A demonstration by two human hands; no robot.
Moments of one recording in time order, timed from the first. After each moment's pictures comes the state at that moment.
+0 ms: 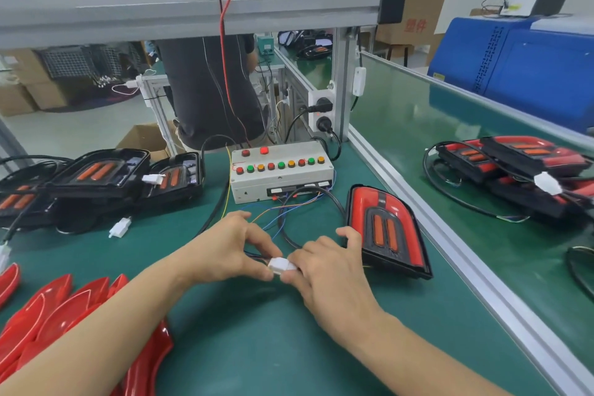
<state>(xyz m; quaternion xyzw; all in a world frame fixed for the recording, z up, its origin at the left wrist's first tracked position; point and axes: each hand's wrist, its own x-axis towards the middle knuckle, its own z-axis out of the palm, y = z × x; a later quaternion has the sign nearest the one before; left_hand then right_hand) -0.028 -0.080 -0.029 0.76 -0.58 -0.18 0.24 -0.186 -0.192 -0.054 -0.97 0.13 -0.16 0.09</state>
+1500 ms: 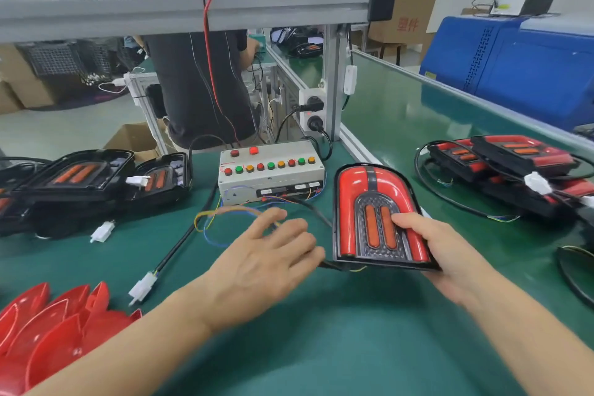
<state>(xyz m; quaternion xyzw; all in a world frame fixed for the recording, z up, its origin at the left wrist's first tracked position) -0.085 -0.104 -0.032 0.61 -0.70 0.36 0.00 -0.240 -0.313 -0.047 -0.55 0.32 -0.17 0.76</state>
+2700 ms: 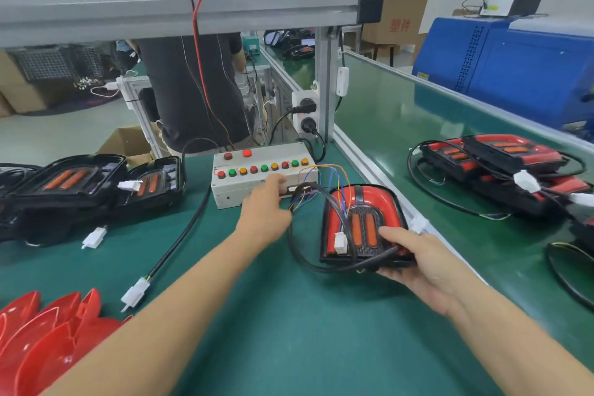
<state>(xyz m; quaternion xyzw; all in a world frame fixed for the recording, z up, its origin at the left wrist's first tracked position) -0.038 -0.181 -0.045 0.86 -0.36 -0.08 0.36 -0.239 -0.302 -0.057 -0.48 0.35 -0.20 0.78</state>
